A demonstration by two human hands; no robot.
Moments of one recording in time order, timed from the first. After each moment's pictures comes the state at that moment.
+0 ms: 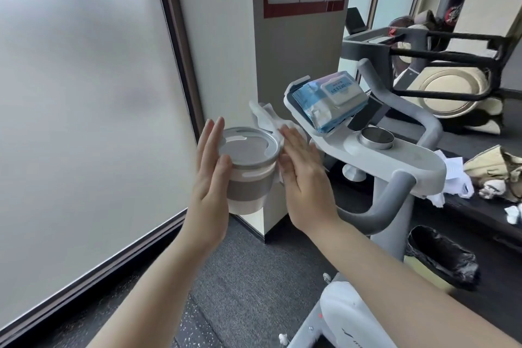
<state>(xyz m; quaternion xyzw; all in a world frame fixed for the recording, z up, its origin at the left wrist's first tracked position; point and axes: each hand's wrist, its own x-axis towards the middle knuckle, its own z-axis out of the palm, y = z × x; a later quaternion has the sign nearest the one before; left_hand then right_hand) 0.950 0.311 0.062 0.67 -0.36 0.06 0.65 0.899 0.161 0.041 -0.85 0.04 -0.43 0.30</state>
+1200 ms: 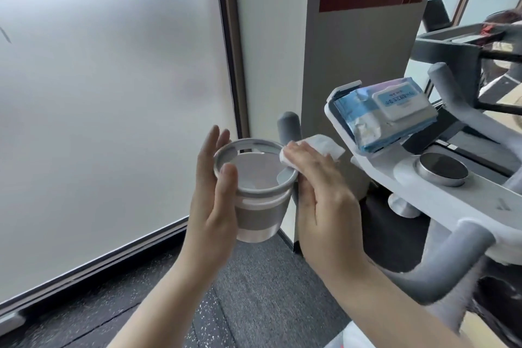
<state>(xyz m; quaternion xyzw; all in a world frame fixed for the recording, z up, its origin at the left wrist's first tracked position) 0.953 0.290 0.058 0.68 -0.28 0.15 0.66 0.905 0.151 0.045 -0.82 -0.05 -0.47 0.33</state>
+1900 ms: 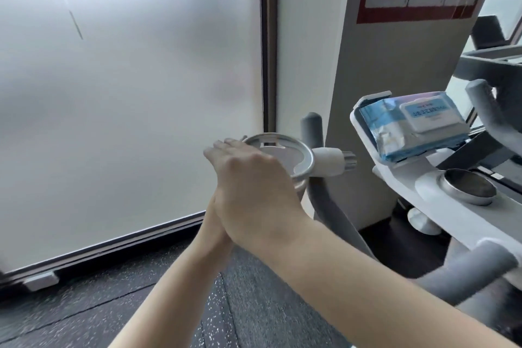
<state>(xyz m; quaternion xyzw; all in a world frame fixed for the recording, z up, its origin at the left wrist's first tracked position) 0.931 0.288 0.055 0.63 -0.17 0.06 0.76 0.918 0.234 0.107 -0.95 -0.16 -0.22 0.18</state>
